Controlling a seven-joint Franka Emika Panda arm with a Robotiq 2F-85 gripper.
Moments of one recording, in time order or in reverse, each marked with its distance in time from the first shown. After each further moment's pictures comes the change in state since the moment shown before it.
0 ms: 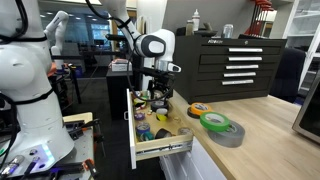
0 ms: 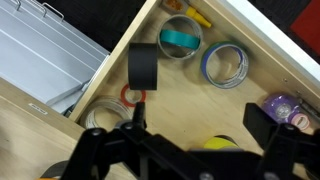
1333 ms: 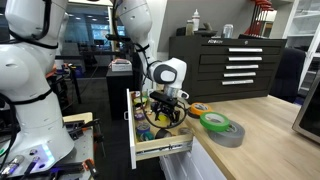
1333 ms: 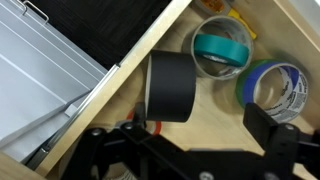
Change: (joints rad) arm -0.088 0.355 0.000 0.150 -0.007 0.091 -0.165
